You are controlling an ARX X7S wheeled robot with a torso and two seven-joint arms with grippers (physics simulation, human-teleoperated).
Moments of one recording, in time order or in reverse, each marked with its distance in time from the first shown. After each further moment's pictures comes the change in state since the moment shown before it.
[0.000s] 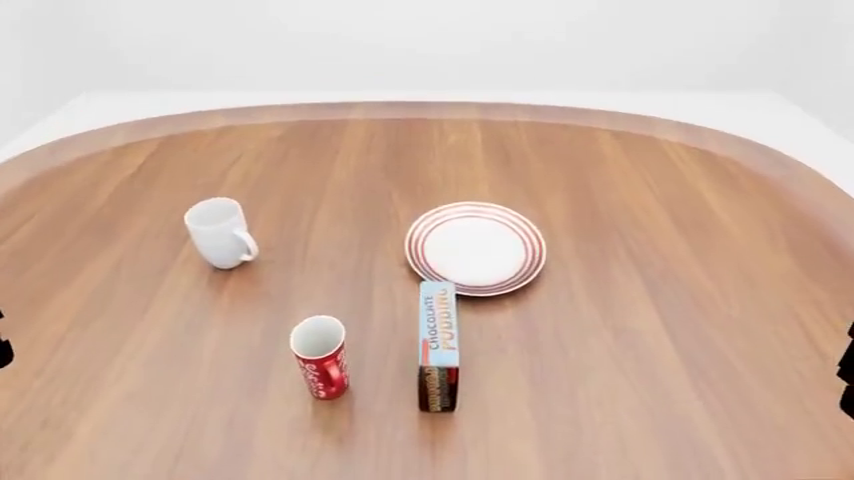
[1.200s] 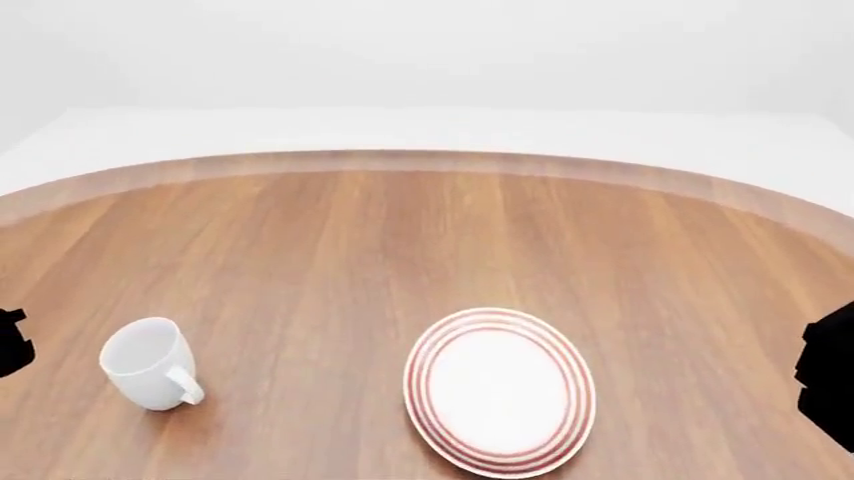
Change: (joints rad) left arm 0.012 -0.030 0.040 -0.014 -0.009 0.002 -0.033; right arm -0.017 0.040 -0.052 0.014 0.002 -0.008 0.015
